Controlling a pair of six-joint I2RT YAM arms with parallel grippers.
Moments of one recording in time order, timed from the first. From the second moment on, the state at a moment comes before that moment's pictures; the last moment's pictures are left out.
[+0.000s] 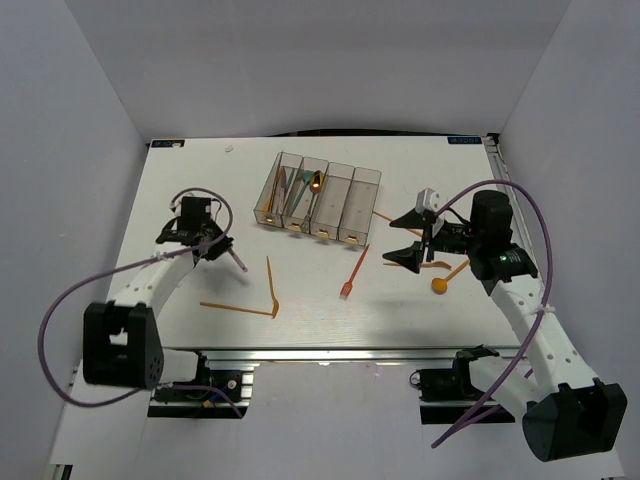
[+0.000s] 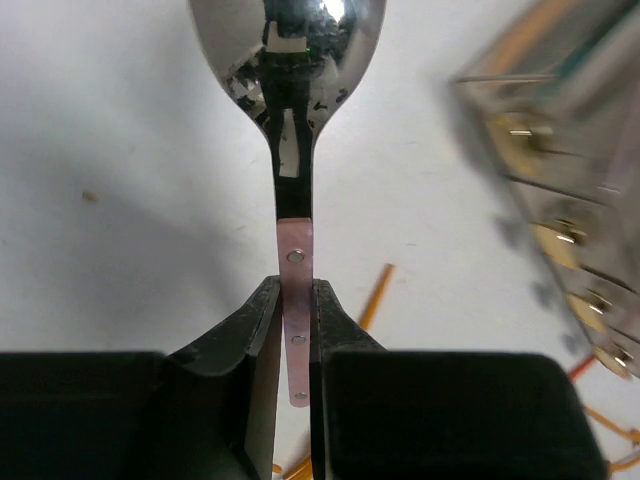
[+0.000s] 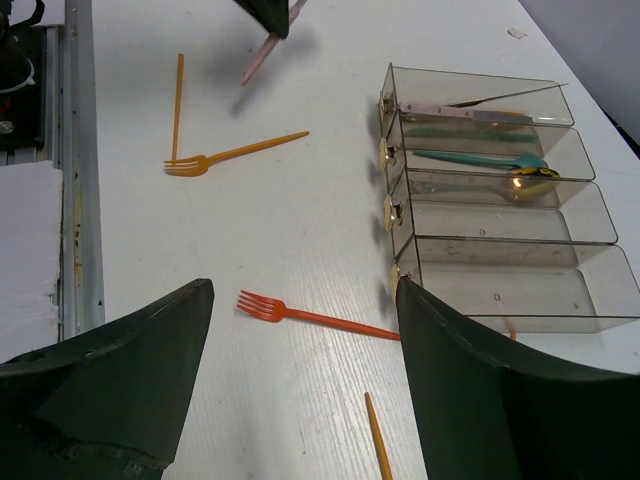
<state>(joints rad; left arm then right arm) -0.10 1.36 0.85 -0.44 -0.09 -0.77 0.20 0.96 0.84 -0.28 -1.07 -0.50</state>
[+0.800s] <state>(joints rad) -0.35 1.85 1.43 -0.11 0.38 -0.04 0.09 0.96 0.82 -0.24 -1.07 -0.48</state>
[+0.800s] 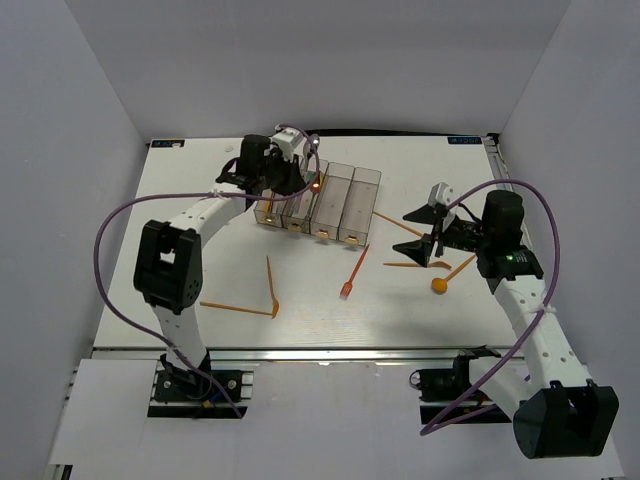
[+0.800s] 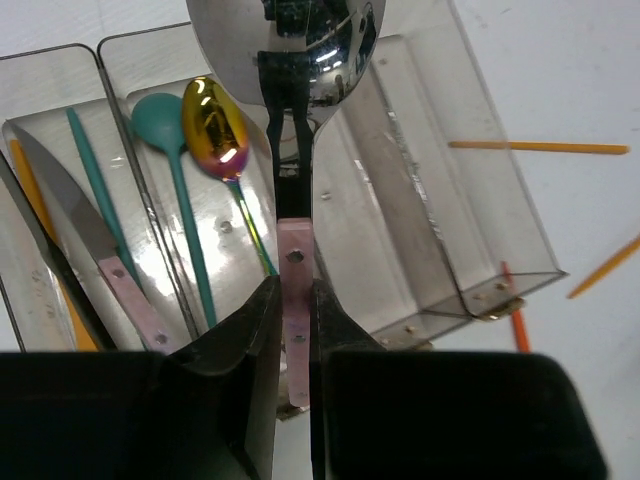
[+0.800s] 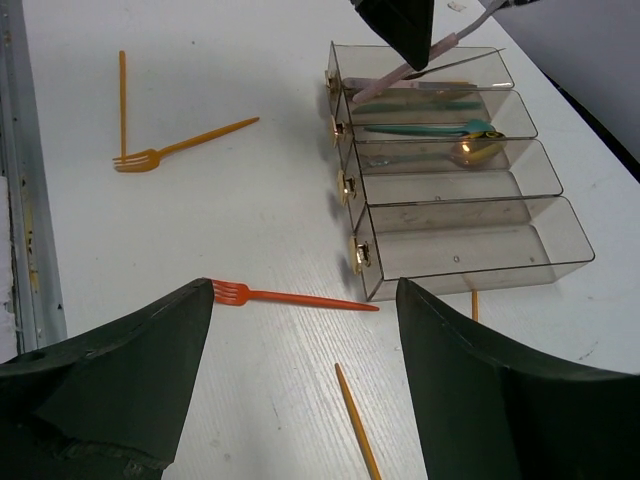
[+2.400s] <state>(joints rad) -0.38 0.76 0.68 -0.20 0.28 -0.16 0.04 1.22 0.91 -0.86 -0.46 -1.60</state>
